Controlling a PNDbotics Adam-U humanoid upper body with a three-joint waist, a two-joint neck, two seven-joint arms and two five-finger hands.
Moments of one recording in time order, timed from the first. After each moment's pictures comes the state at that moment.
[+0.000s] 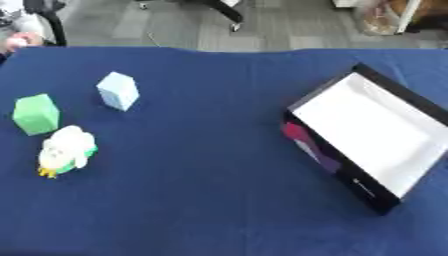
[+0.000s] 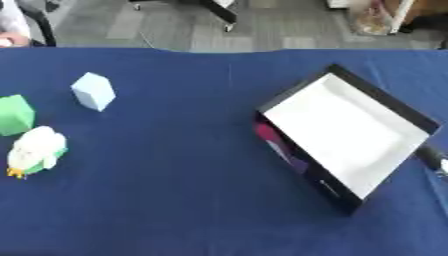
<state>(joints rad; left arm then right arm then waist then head) -0.73 0.81 -0.09 -1.24 -0.03 0.36 -0.10 0.16 -0.41 -0.24 -1.98 -0.23 -0.19 -0.03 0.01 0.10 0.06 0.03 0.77</state>
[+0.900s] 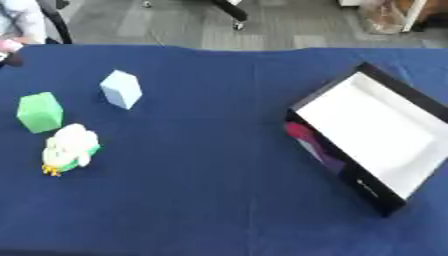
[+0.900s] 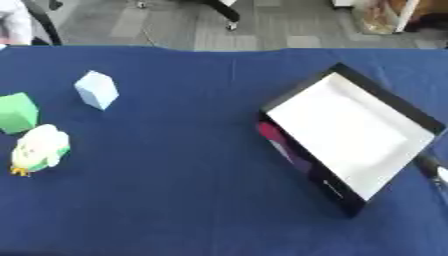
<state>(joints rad) -0.88 0.84 -0.07 -0.94 -0.48 0.38 -0.69 0.17 -0.41 -0.23 -1.98 -0.20 -0.18 -0.01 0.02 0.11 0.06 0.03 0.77</state>
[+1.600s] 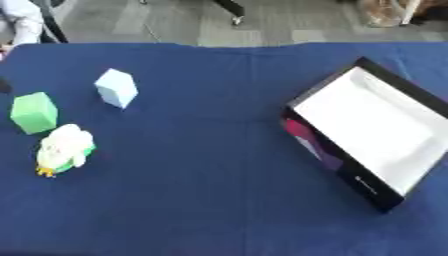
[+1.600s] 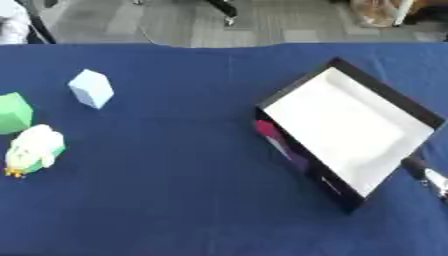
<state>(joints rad) -0.87 0.85 -0.11 -0.96 -0.66 0.33 -0.88 0.16 -0.40 -0.21 -1.98 -0.18 -0.17 0.00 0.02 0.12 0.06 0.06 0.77</state>
